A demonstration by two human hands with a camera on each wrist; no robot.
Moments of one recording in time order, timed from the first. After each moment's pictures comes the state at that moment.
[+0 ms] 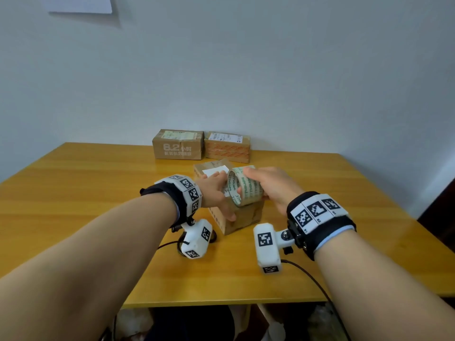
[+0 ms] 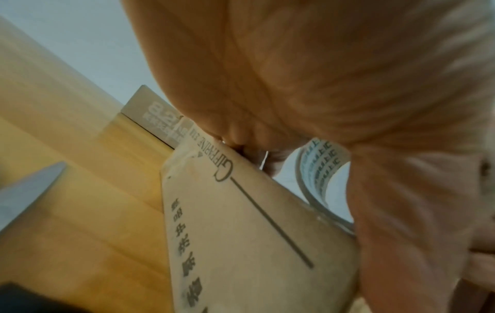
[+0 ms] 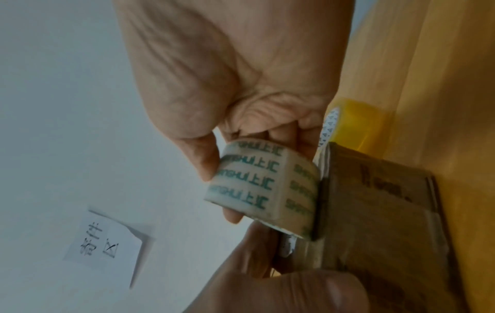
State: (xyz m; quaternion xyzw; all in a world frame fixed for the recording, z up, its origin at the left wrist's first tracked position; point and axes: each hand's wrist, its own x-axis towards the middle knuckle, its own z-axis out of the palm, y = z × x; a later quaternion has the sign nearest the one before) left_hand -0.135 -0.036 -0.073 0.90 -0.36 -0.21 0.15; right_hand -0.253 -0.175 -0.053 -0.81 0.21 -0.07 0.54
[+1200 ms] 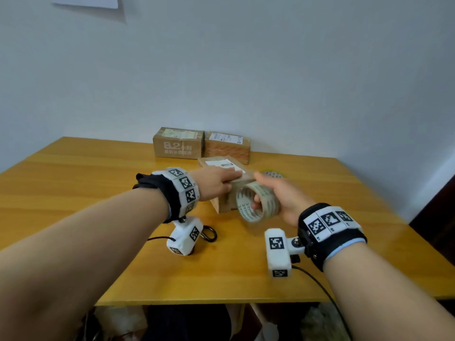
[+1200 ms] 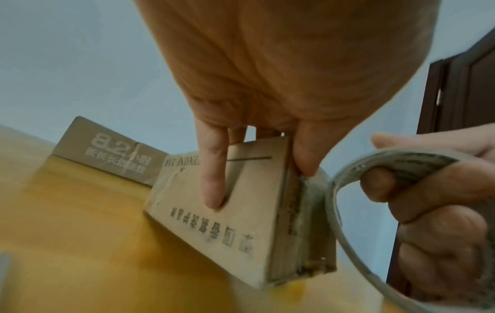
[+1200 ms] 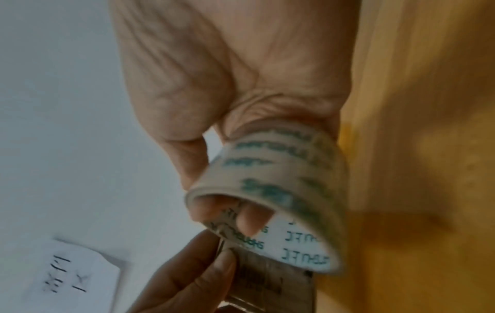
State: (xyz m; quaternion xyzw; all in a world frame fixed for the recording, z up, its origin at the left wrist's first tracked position) left_hand -0.146 -0.019 -0.045 0.86 -0.49 -0.10 0.11; right_hand -0.273 -0.181 -0.060 -0.71 0.22 -0.02 0.67
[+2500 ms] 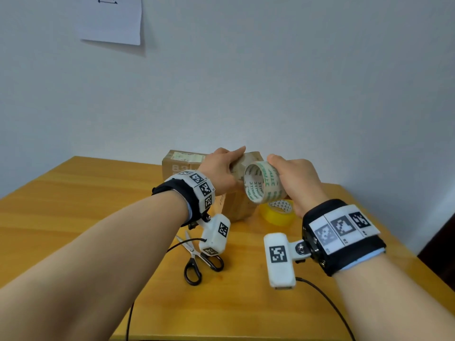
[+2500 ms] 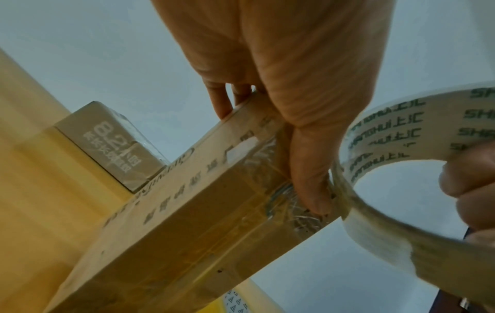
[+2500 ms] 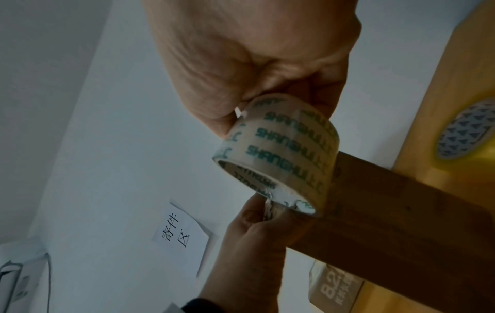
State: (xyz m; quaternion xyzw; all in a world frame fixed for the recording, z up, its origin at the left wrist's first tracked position) left_hand -0.112 -0.025 -0.006 0.85 -0.39 0.03 0.35; right_hand -0.247 -0.155 0.021 -0.78 0.22 -0.27 0.52
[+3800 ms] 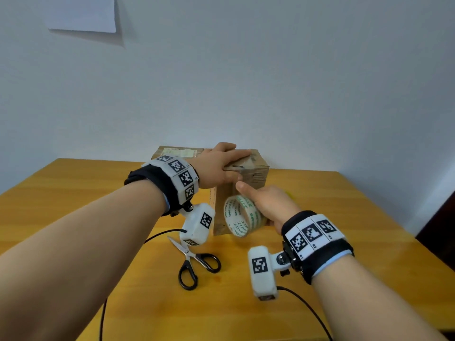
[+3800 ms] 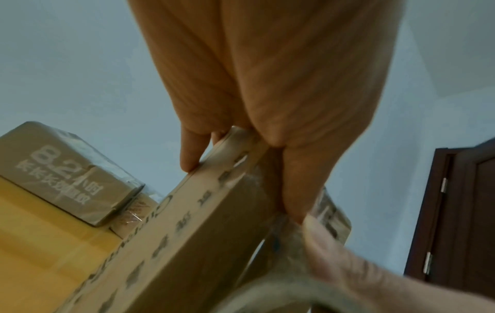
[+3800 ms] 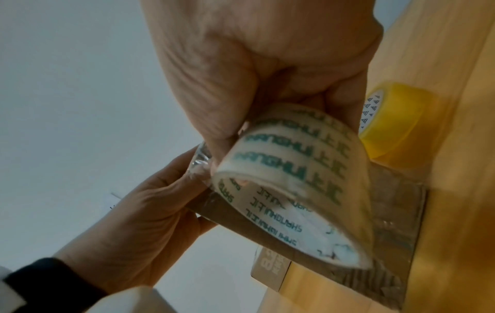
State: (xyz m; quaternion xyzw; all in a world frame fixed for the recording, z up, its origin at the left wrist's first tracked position) left_hand -0.098 -0.032 0.006 0.86 -0.47 -0.06 0.19; right_hand -0.222 -0.160 -0.044 -0.81 0.27 -0.07 0.51
